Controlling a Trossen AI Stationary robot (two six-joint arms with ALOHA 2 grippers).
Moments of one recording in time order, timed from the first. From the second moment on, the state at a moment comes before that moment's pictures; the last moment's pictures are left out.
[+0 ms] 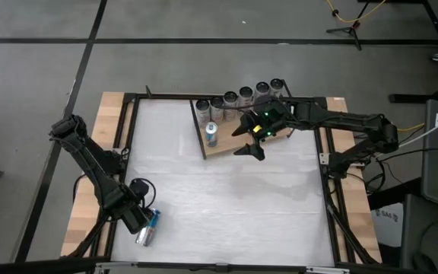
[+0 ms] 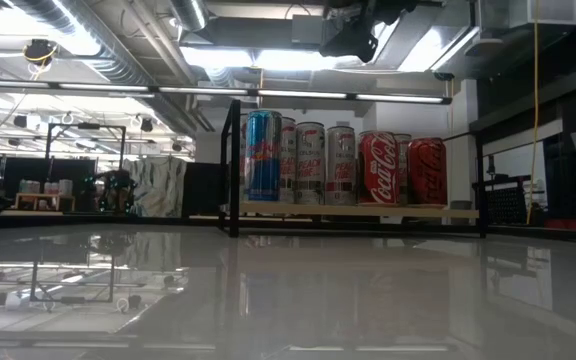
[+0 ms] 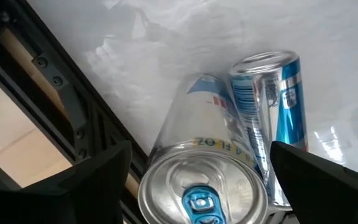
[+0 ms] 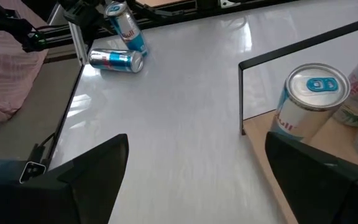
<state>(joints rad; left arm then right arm) -0.84 1.44 1.09 -1.25 0.07 -1.88 -0.17 1.46 1.36 -0.57 -0.39 0.03</state>
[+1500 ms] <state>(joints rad) -0.84 1.44 1.10 -1.26 0.09 -1.88 -0.18 1.46 1.36 -0.57 -0.39 0.02</state>
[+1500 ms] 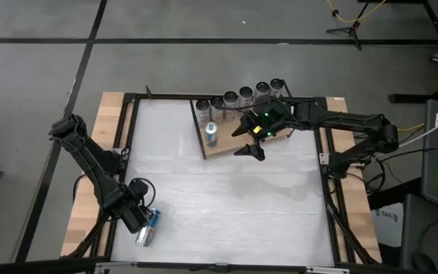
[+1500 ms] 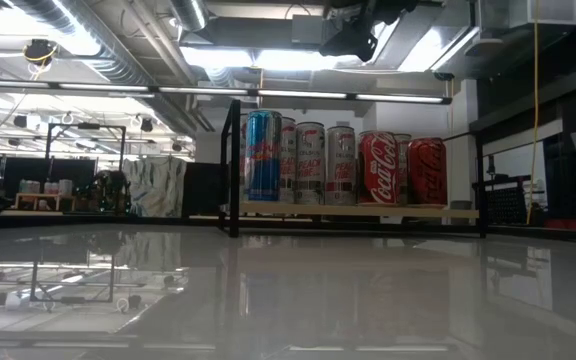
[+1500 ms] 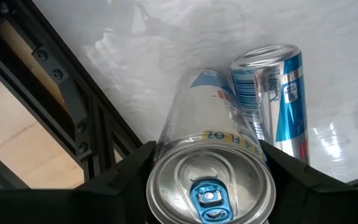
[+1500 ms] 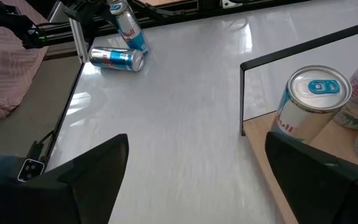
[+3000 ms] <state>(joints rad) -0.12 1.35 1.10 -1.03 0.14 -0.73 -0.18 1.46 1.36 -0.57 -0.30 0.02</state>
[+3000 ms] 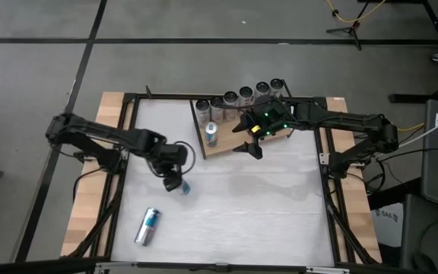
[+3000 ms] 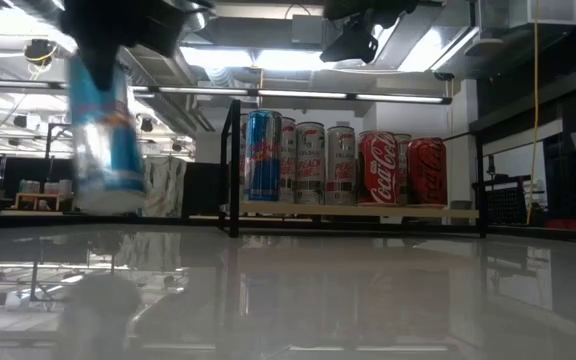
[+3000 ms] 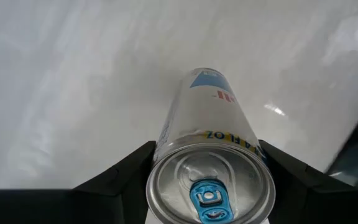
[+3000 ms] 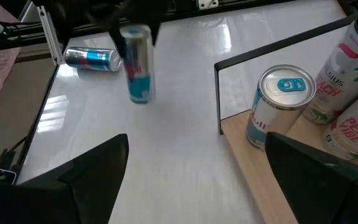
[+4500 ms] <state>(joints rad) -0.11 1.88 1.58 -1.30 -0.15 0.27 -0.18 1.46 1.36 -0.58 -0.30 0.02</state>
